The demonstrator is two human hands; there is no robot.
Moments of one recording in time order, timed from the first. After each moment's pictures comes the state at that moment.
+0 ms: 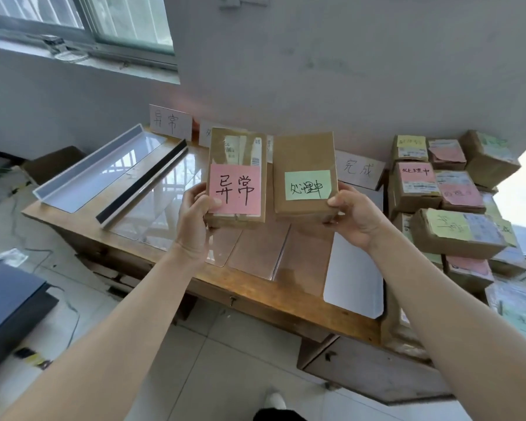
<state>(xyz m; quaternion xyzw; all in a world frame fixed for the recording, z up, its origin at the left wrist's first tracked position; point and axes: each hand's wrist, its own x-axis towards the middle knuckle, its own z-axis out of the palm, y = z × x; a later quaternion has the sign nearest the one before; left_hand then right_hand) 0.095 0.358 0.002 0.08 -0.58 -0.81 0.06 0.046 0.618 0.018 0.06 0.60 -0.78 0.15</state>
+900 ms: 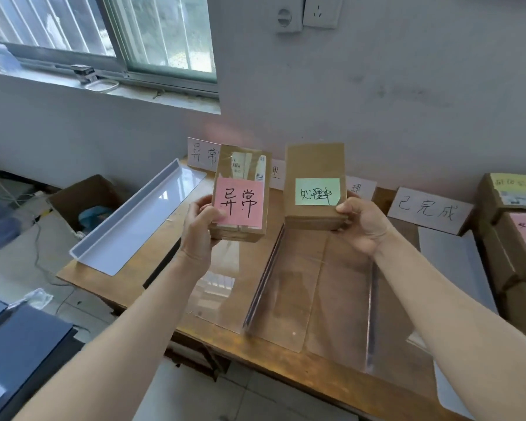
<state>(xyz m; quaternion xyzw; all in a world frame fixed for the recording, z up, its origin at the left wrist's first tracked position) -0.064 0.183 0.000 0.12 -0.61 -0.78 0.05 -0.125 0.450 0.005 0.06 0.57 -0.80 0.15</state>
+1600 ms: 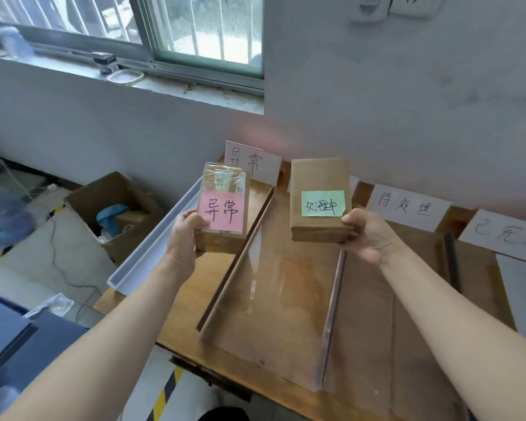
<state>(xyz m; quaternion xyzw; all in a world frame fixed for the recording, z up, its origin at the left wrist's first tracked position) -0.162 0.001 -0.043 0.22 -0.64 -0.74 0.00 -0.208 0.306 -0.018 0.13 0.58 -0.78 0.18</state>
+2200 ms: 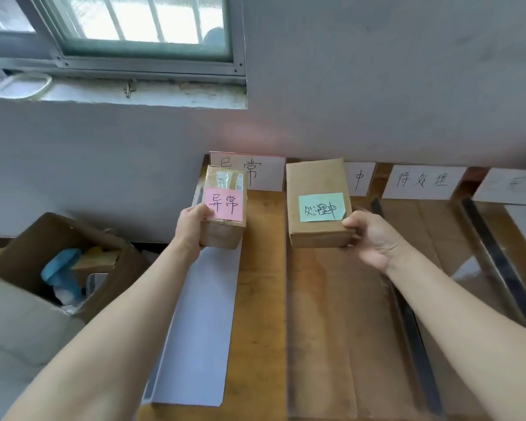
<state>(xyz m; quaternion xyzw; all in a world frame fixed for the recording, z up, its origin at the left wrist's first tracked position) -0.364 -0.103 -0.081 0.20 -0.66 -0.71 -0.17 -0.271 0.191 -0.052 0.27 0.55 -0.78 0.09</state>
